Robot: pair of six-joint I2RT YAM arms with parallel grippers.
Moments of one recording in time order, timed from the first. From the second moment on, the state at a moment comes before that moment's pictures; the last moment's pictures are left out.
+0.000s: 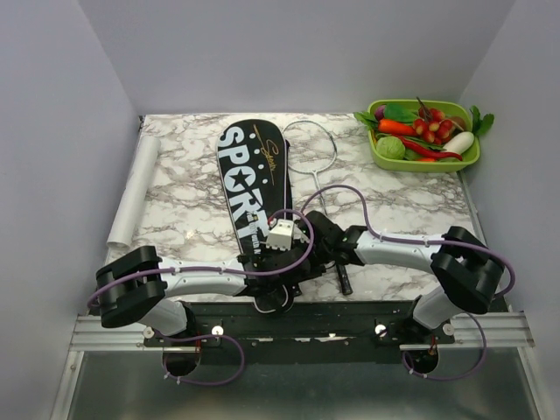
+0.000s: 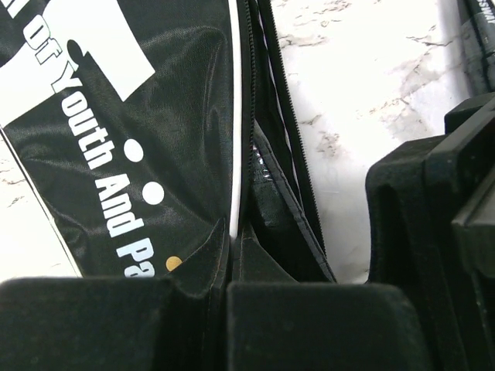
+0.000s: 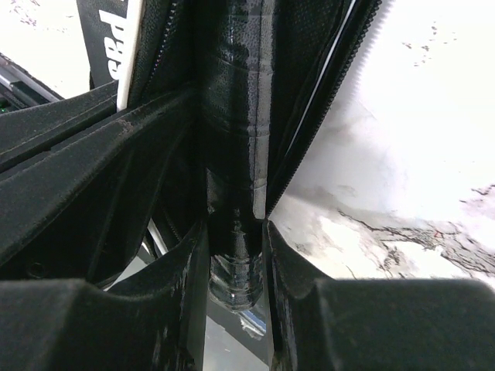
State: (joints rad) left arm -1.23 1.42 0.70 -0.26 -0.70 -0.84; right arm 0.95 1.55 0.81 -0.26 -0.31 0.78
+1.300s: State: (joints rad) left arm -1.23 1.33 0.66 -0.21 -0.69 -0.85; right arm 0.92 1.25 0.63 -0.30 0.00 0.81
